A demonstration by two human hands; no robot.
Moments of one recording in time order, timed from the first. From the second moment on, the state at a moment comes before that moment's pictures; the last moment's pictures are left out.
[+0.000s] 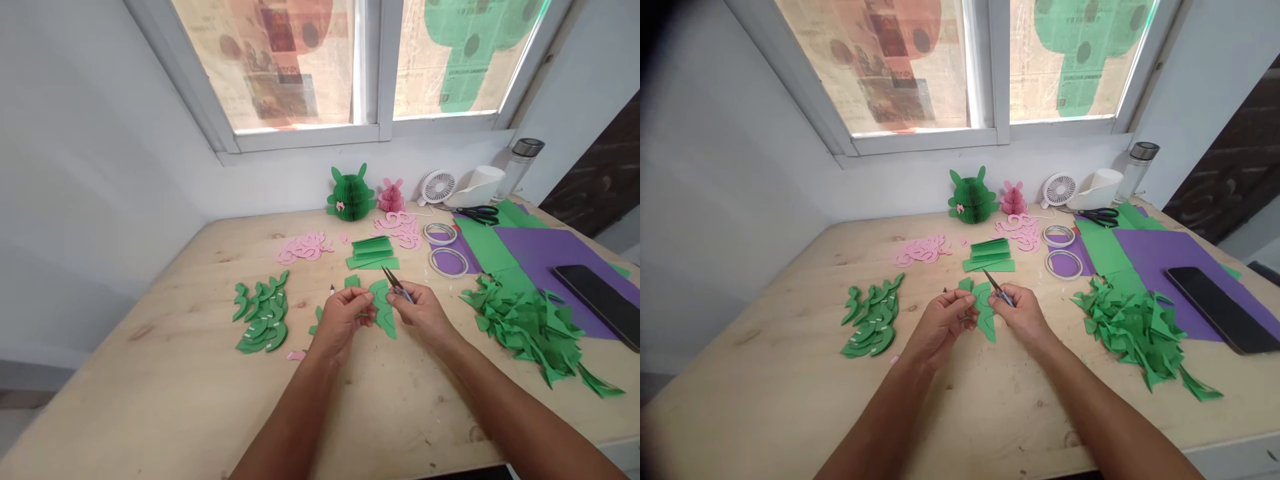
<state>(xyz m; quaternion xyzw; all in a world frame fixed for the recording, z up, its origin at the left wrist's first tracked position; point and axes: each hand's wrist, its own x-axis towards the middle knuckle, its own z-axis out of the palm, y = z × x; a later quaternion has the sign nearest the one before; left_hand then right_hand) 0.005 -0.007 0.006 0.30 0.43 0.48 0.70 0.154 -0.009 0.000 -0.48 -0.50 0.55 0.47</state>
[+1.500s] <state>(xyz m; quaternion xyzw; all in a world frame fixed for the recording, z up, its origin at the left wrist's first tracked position) 0.003 -0.006 0.004 0.33 0.35 0.46 0.74 0.153 -0.013 -0.008 -0.32 -0.26 0.77 0.48</state>
